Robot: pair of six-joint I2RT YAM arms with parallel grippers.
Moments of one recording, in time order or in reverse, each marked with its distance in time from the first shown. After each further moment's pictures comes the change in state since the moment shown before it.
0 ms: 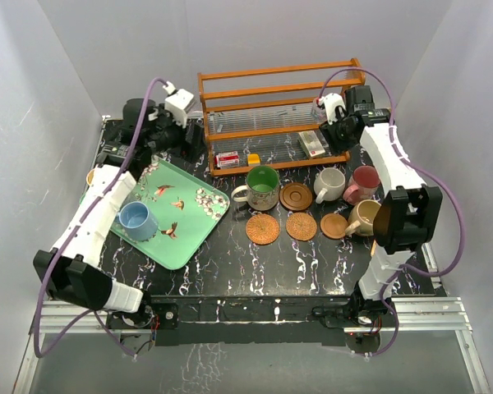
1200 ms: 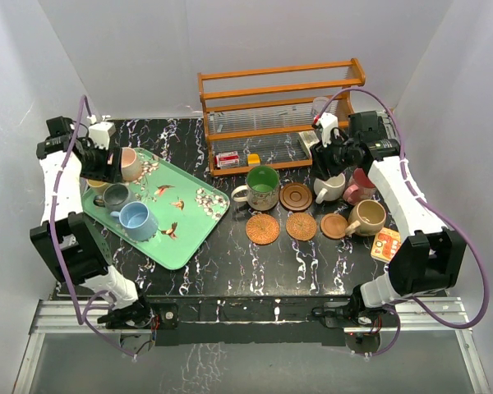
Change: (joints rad) left arm 0.666 0.180 0.024 -0.461 -0.007 0.384; right arm 0.046 -0.371 -0.373 0.100 -0.420 0.069
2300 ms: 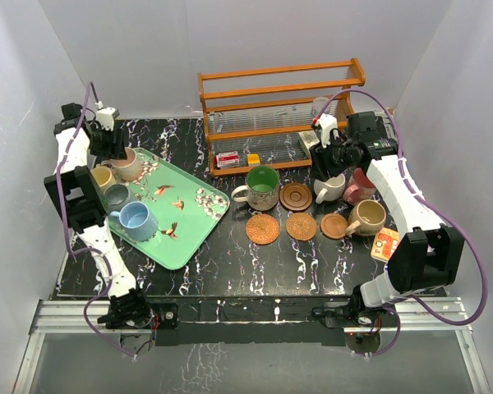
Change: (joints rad) left arm 0.006 0.622 0.489 0.153 0.081 -0.015; right arm 0.002 0.016 -0.001 -0.007 0.014 0.016
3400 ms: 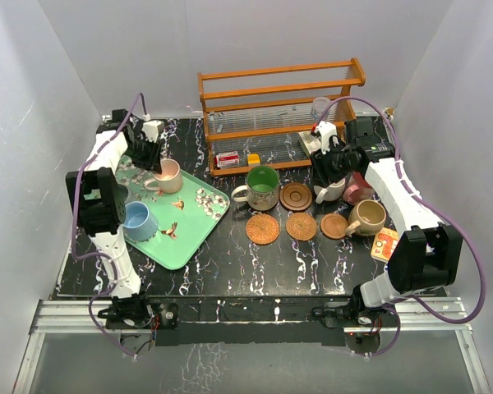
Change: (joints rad) left arm -0.240 -0.110 -0.224 -0.024 -0.025 -0.085; right arm 0.000 0.000 -0.058 -0.002 0.045 0.003
